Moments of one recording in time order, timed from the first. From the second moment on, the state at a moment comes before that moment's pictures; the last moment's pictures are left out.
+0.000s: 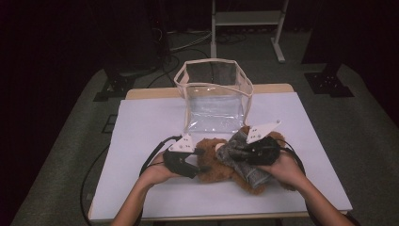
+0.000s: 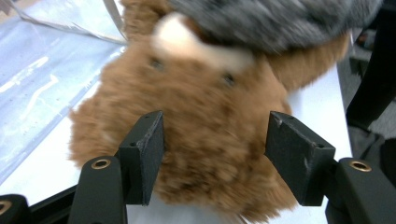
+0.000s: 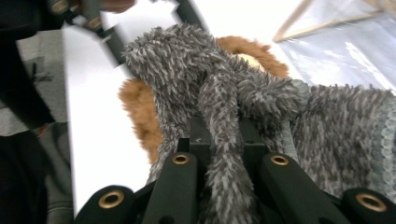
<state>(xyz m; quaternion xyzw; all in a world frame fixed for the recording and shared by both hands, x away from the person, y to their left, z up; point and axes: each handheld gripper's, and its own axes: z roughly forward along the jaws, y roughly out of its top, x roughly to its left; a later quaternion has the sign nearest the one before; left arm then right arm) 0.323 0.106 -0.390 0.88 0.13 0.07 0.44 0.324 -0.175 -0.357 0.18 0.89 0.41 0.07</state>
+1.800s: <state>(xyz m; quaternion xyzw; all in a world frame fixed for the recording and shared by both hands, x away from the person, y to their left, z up) 0.321 0.104 -0.384 0.87 0.11 0.08 0.47 0.334 -0.166 -0.351 0.16 0.89 0.43 0.01</state>
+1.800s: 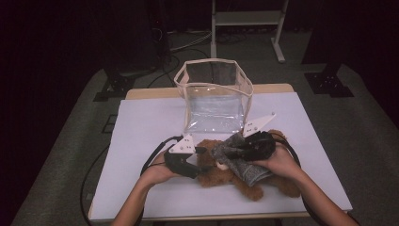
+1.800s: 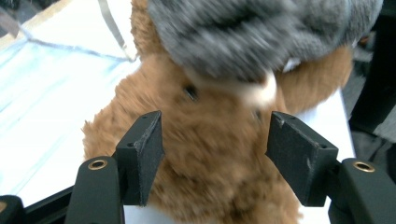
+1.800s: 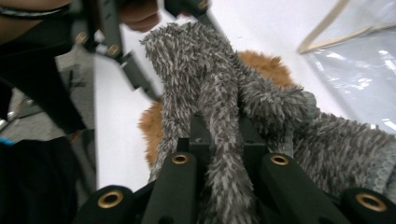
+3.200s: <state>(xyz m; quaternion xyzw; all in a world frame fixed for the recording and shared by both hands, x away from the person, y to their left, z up) 0.310 0.092 -0.394 0.89 0.08 0.05 0.45 0.338 -0.161 -0.348 0.15 0.90 0.41 -0.01</state>
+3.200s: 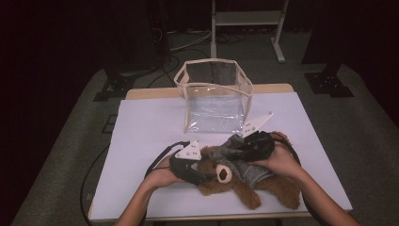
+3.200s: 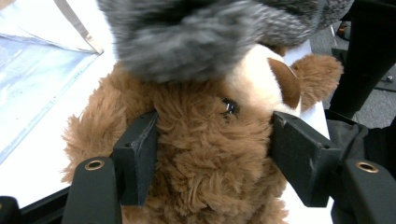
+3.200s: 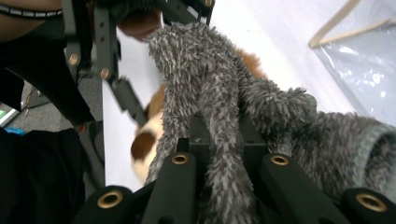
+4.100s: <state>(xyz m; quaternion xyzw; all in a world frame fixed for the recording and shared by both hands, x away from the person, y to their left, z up) 0.305 0.096 -0.390 0.89 0.07 0.04 0.44 0.348 -0.148 -0.352 0.16 0.91 0.39 0.00</state>
